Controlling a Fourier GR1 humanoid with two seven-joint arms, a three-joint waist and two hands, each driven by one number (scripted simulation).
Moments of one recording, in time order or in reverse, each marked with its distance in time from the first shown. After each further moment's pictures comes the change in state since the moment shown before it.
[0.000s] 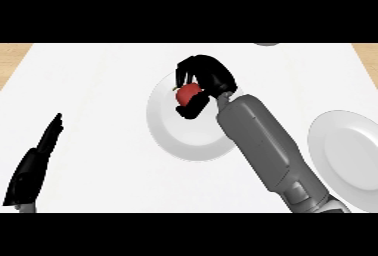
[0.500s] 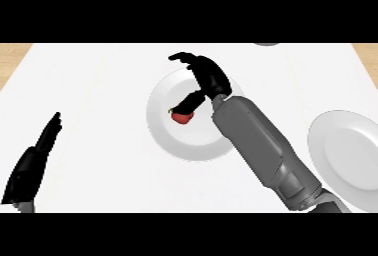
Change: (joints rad) left arm -0.012 0.000 0.020 0.017 -0.002 -0.018 -0.008; right arm -0.047 0.011 0.045 0.154 -0.196 -0.193 -0.043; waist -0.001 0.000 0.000
